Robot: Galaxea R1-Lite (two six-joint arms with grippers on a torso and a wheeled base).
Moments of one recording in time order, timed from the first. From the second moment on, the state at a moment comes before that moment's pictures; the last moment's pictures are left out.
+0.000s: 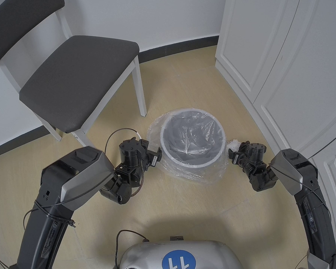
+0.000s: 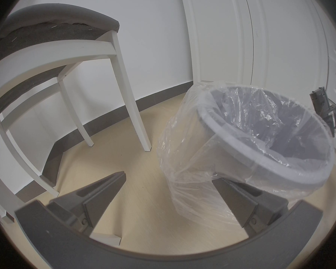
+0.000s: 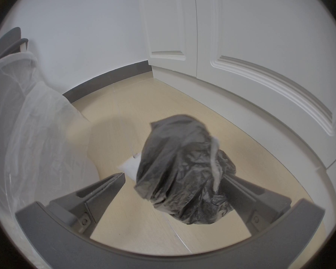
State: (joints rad) left arm -0.45 2.67 -1.43 -1.14 0.26 0.24; right arm 0.13 2.86 -1.66 -0.99 -0.19 0.19
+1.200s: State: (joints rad) left arm -0.45 2.67 -1.43 -1.15 0.26 0.24; right arm 0.12 2.87 -1.69 -0.83 -0.20 0.24
